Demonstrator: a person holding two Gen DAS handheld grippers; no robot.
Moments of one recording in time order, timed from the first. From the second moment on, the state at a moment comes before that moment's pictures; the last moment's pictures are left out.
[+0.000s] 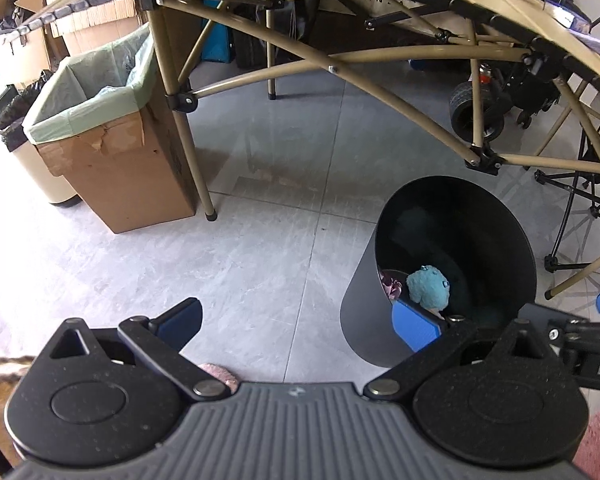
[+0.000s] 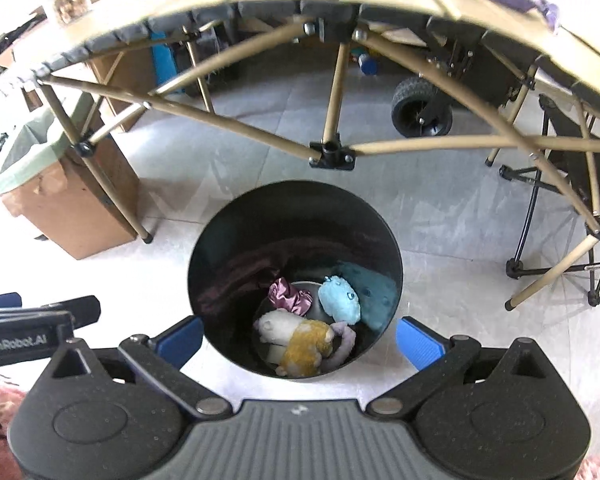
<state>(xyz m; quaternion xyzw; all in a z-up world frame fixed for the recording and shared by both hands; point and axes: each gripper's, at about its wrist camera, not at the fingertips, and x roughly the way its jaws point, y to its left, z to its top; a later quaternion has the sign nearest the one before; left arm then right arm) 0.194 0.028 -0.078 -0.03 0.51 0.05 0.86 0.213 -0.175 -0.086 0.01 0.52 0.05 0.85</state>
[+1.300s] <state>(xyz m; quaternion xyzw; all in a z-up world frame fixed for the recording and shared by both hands) 0.268 -0.059 0.088 -0.01 0.32 -0.02 0.95 0.217 -0.311 0.074 0.14 0.17 -0.02 0.98</state>
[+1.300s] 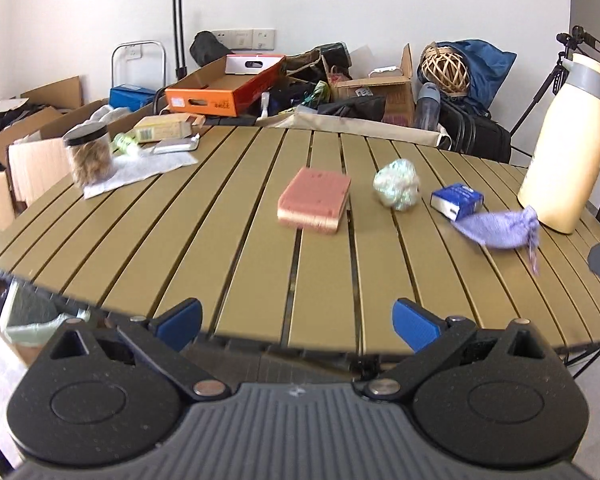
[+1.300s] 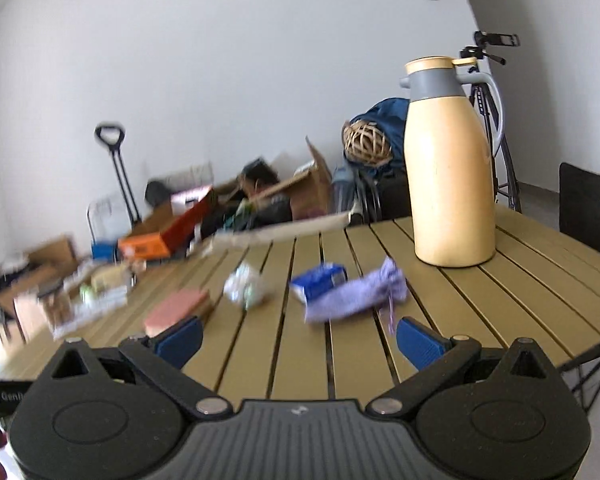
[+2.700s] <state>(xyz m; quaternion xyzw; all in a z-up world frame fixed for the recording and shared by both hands) 0.492 -0.081 0.032 -0.01 0.37 -0.01 0.93 0.426 -0.394 0.012 0.20 0.26 -0.11 0.94</state>
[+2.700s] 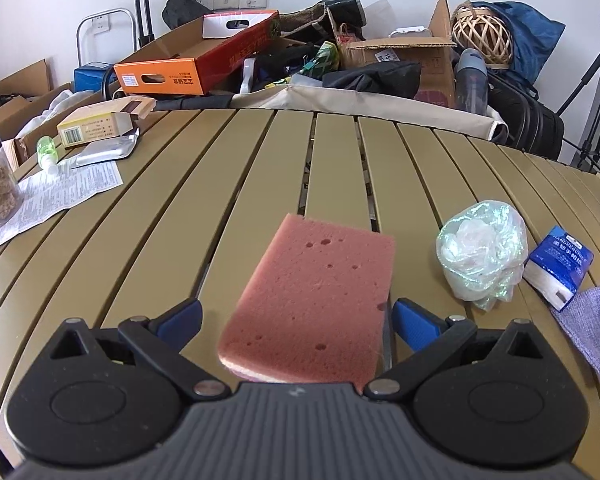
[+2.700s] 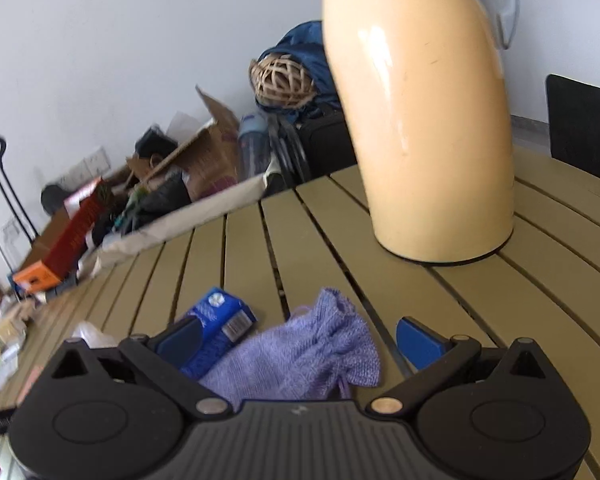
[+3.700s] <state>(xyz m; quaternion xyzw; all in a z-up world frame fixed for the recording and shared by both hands) 0.437 -0.088 0.058 -0.03 0.30 -0.07 0.95 0.441 -0.375 0.001 0.15 0.30 -0.08 0.94</state>
